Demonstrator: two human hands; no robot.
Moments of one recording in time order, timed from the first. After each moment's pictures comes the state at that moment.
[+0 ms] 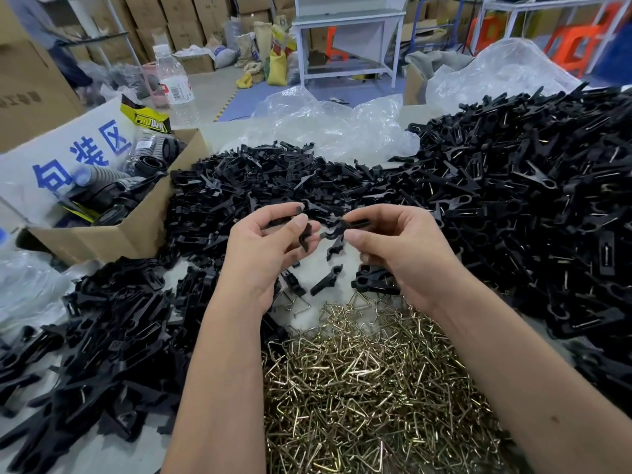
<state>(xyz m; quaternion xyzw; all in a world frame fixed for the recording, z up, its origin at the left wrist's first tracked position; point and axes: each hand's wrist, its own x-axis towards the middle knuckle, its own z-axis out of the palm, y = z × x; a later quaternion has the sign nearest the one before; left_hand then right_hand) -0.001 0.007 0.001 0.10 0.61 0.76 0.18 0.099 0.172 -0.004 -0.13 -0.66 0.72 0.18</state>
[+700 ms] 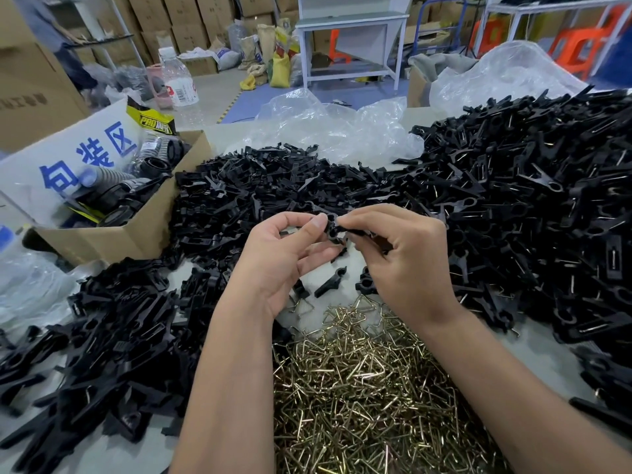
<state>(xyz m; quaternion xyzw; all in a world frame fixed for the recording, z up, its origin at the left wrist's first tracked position) 0.007 0.014 0.007 0.10 0.57 0.77 0.26 0.105 0.155 -0.008 0.02 -0.84 0.30 0.46</state>
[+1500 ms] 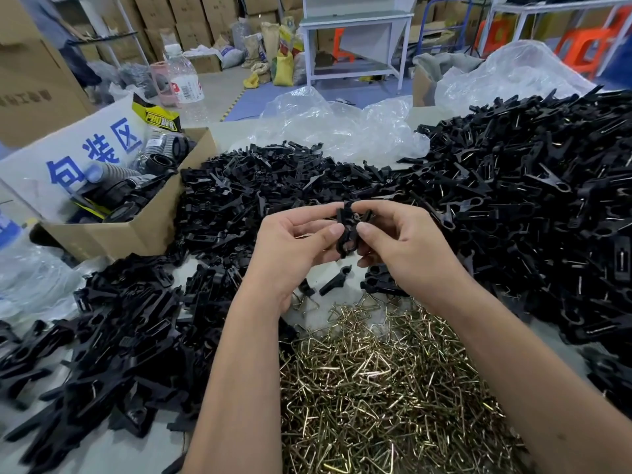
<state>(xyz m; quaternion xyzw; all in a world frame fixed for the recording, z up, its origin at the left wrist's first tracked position) 0.009 0.014 0.004 0.21 0.64 0.71 0.19 0.093 0.170 -0.009 -0.09 -0.78 0.59 0.21</state>
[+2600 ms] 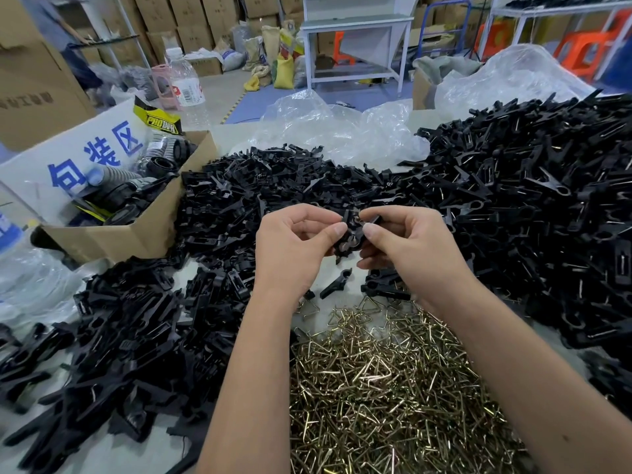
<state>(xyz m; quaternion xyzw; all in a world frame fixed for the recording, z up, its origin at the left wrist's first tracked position) 0.004 0.023 -0.005 0.22 0.73 0.64 0.04 0.094 0.172 -0.007 -0.12 -0.70 0.67 0.21</state>
